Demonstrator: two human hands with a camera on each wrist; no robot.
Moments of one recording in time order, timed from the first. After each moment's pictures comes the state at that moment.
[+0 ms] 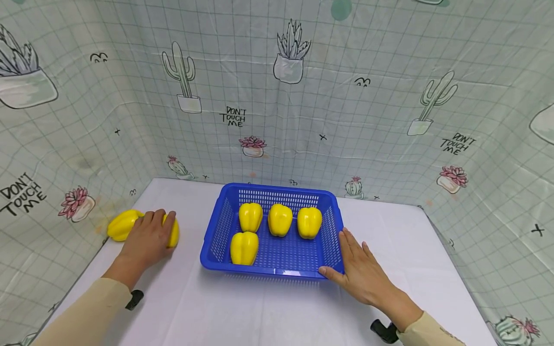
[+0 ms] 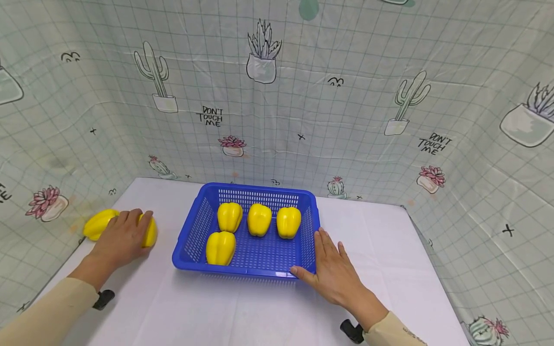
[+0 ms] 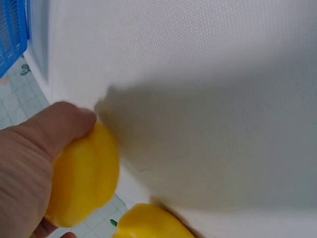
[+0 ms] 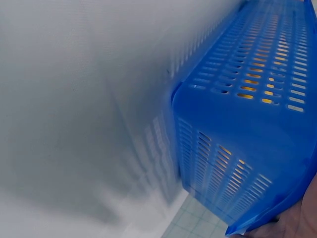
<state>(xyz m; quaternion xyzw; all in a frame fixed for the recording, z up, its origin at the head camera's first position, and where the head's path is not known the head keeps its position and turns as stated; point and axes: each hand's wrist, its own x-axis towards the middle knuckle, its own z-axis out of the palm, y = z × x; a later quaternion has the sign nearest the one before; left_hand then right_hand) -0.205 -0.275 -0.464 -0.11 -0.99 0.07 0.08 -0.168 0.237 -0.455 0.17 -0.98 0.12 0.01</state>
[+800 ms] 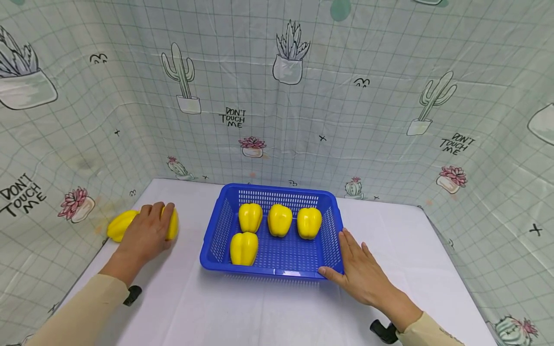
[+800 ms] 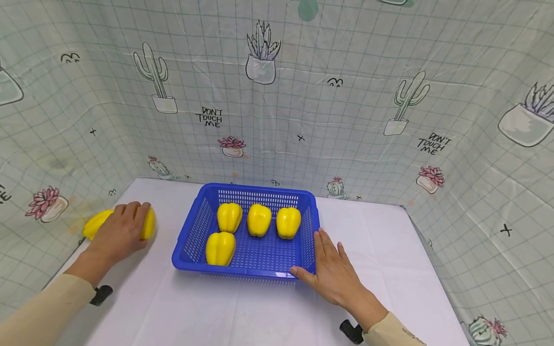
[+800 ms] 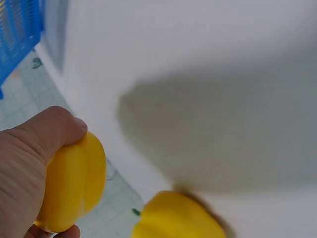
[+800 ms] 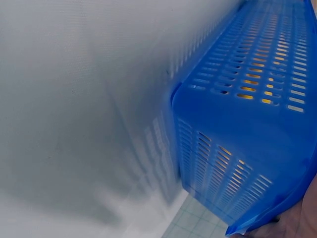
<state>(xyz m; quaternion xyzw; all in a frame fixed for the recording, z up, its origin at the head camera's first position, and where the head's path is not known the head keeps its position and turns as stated) -0.209 -0.275 -0.449 -0.12 -0.98 0.07 0.13 -0.169 0.238 -0.460 0.16 -0.98 0.13 0.00</state>
